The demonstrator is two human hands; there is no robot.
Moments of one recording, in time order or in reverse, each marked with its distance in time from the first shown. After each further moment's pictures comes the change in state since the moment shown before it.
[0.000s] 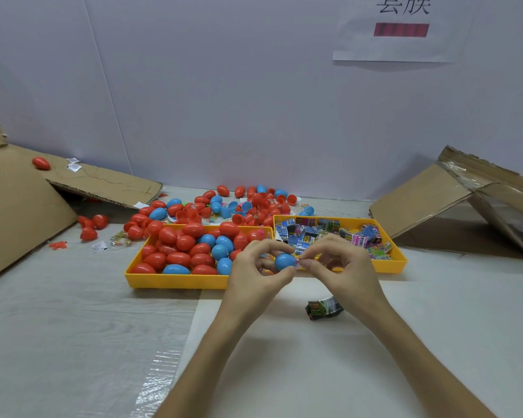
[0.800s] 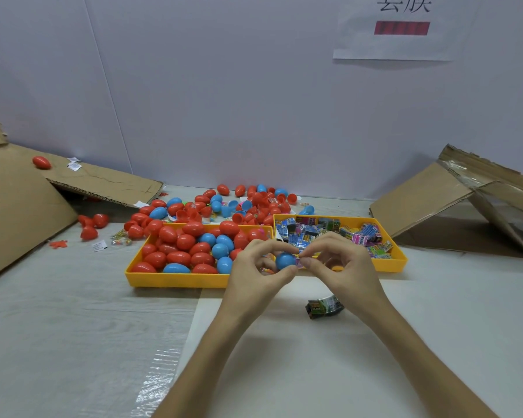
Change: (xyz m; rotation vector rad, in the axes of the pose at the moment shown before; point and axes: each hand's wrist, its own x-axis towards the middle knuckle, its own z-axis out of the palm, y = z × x) left_hand -0.001 0.000 -0.002 0.010 -0.013 0.028; right_hand 0.001 0.002 0.000 0.020 -0.002 -0.022
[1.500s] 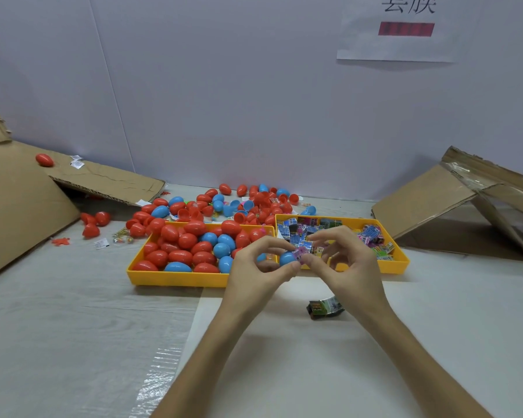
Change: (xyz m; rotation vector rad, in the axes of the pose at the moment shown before) left_hand 0.000 0.005 0.000 -0.109 0.017 -0.084; right_hand -0.002 0.000 0.003 -0.003 0.145 -0.081
